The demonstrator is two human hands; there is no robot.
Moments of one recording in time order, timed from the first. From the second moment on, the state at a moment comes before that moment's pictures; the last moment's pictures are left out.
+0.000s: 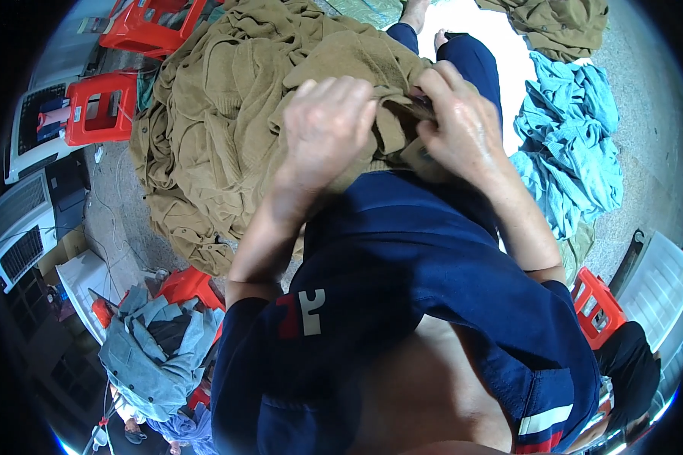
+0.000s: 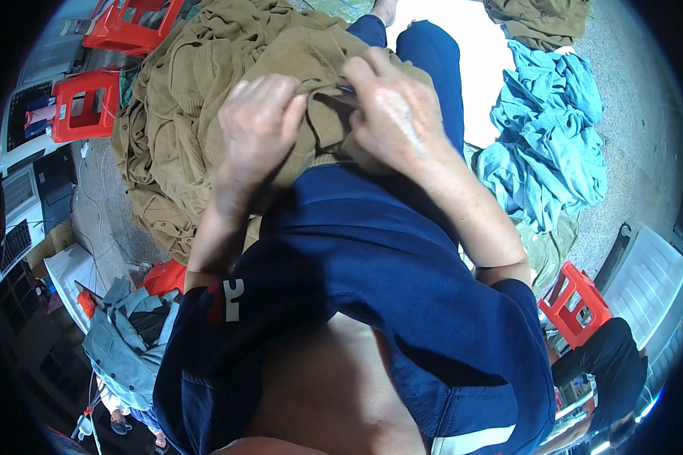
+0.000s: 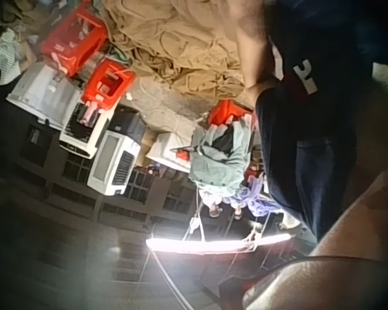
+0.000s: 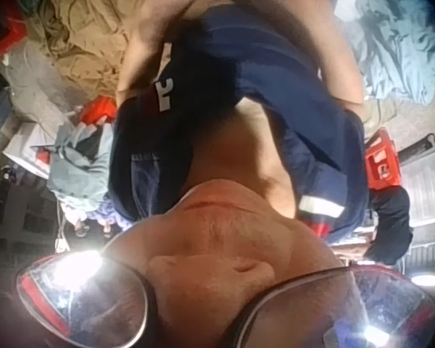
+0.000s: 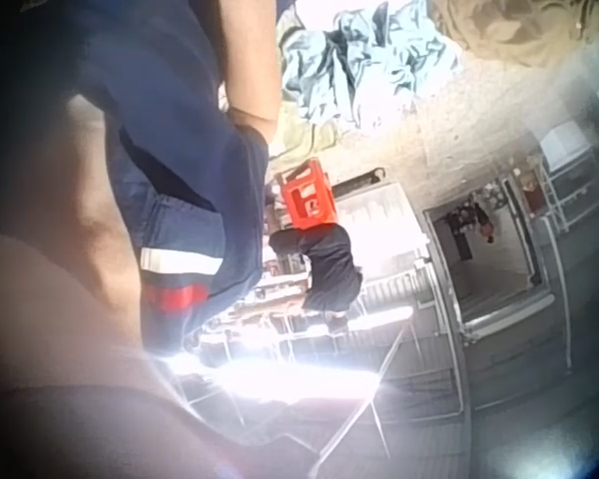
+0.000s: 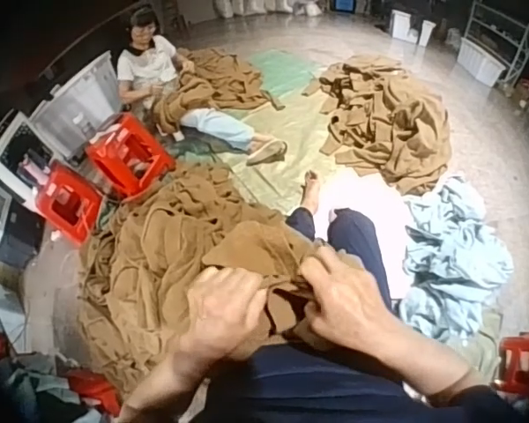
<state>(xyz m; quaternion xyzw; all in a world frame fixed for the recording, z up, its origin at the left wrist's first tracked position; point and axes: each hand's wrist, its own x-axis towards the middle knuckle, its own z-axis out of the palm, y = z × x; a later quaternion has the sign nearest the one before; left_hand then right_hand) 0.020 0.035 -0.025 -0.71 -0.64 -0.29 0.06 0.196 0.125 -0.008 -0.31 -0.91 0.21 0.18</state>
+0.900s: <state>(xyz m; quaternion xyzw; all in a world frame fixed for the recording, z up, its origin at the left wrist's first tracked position) -0.079 -0.059 0.011 -0.46 -0.69 -0.31 -0.47 0.253 0.109 -0.040 -0.30 -0.85 0.40 0.17</state>
